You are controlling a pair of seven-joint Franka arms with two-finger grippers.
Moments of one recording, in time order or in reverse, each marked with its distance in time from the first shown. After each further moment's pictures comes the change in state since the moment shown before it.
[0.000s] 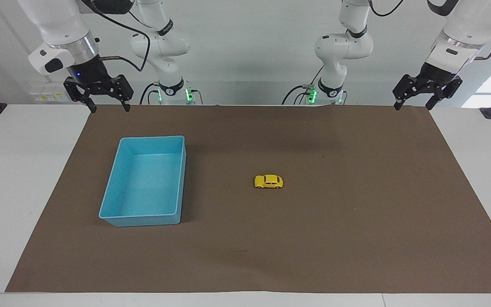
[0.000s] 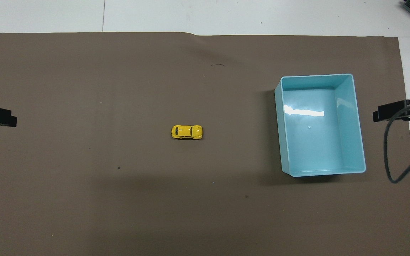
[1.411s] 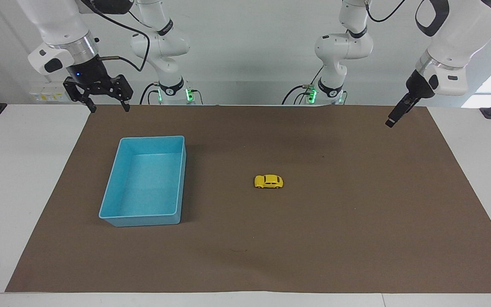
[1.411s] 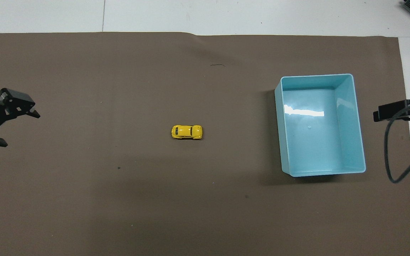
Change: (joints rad) left arm -0.017 0.010 -0.017 -0.103 -0.040 0.053 -0.794; right arm -0.002 0.000 0.000 0.000 0.000 0.000 0.000
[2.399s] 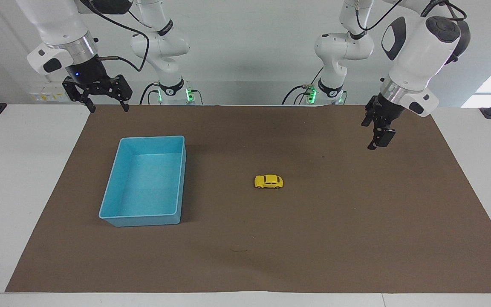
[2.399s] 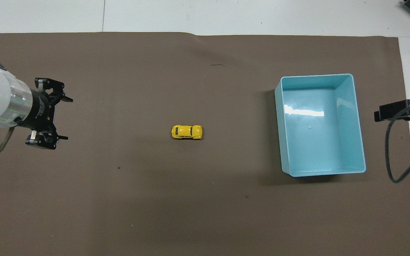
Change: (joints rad) left arm -0.134 0.067 -0.007 -0.078 -0.006 0.212 -0.869; right arm -0.003 0.000 0.000 0.000 0.000 0.000 0.000
